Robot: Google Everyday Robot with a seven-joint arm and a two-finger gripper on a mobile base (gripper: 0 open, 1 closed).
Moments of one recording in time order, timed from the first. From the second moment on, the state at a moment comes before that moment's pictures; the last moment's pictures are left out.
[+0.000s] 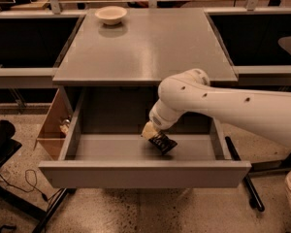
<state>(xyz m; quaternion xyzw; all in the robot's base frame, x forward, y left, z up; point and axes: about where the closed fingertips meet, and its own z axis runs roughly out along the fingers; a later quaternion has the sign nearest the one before) 0.611 -0.036 0.664 -0.40 0.89 0.06 0.20</state>
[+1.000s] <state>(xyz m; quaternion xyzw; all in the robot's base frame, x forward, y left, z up) 0.592 -0.084 0.887 -0.51 0.83 0.00 0.24</state>
